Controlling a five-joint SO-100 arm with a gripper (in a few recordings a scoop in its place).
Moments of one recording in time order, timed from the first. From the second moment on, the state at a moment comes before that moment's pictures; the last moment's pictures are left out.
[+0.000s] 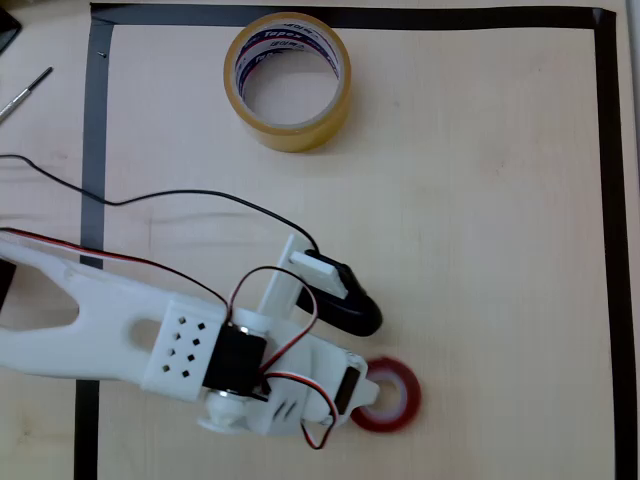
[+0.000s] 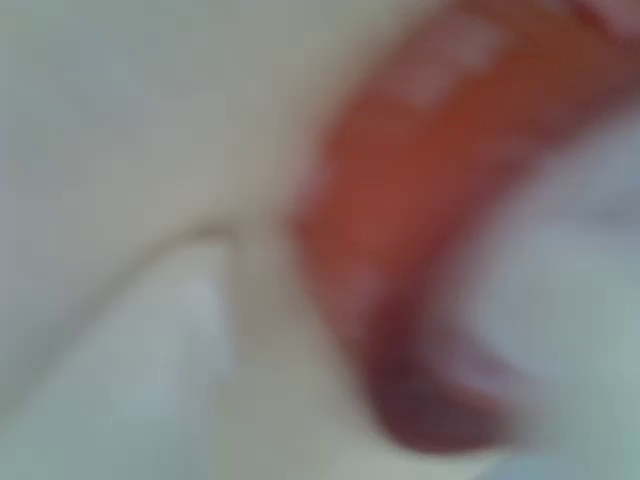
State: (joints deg) arm 16.6 47.5 58.2 56.4 5.6
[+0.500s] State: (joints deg) arm 12.0 49.7 57.1 68.4 5.7
